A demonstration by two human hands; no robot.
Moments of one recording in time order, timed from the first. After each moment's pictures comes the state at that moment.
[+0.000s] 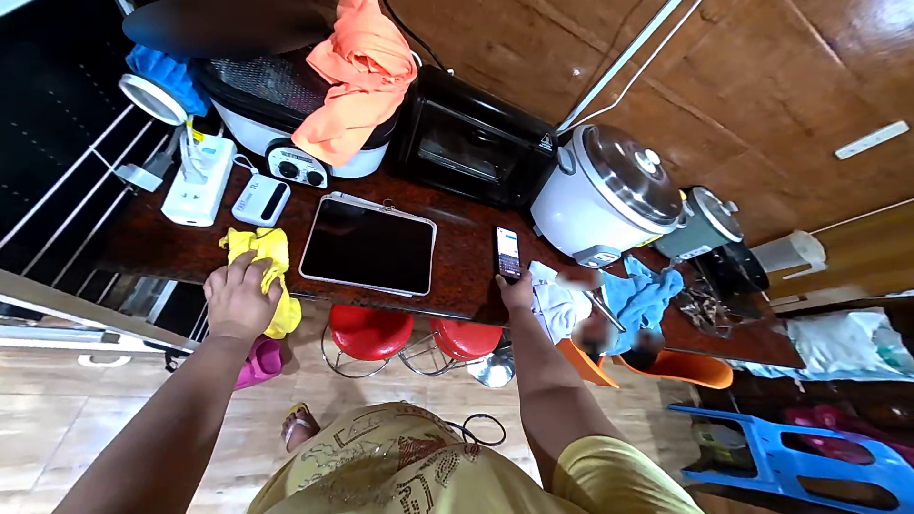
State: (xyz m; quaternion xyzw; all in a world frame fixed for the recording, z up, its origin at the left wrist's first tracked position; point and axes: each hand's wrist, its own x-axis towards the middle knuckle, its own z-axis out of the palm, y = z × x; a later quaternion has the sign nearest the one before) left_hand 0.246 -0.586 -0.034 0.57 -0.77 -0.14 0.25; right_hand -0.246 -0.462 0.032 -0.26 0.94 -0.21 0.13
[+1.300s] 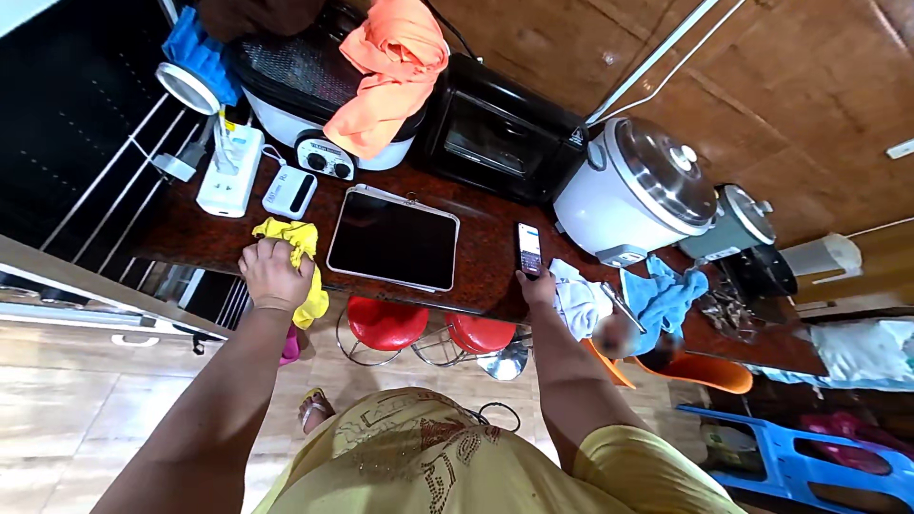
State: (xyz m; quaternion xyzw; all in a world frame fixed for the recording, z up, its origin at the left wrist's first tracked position) left_hand 0.231 -0.612 -0.037 0.62 -0.72 -0.13 0.27; right_hand -0.245 -0.470 0.034 -0.26 0.95 -0.15 0.13
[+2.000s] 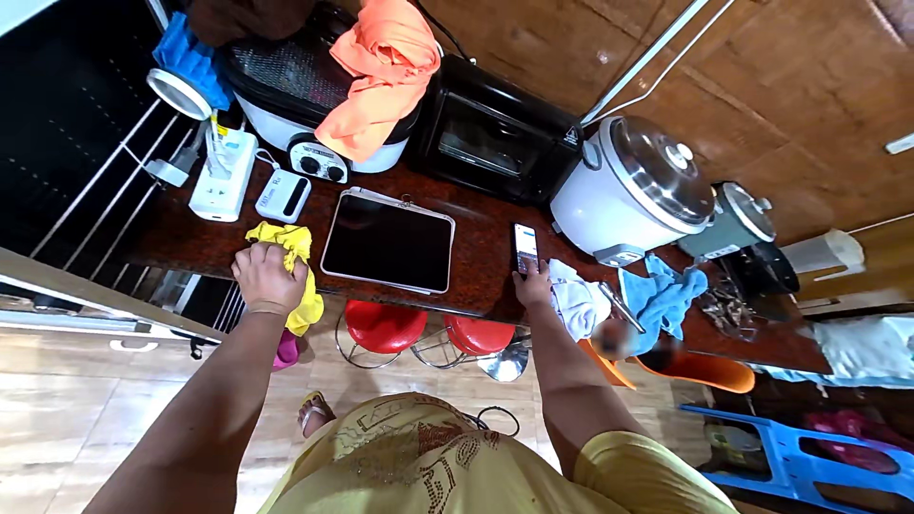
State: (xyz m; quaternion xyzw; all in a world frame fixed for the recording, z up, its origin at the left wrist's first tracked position) left_hand 0.230 -0.613 -0.037 0.62 -0.72 -0.13 0.28; right_hand -0.245 -0.472 0.036 -0.35 0.93 -0.05 0.12
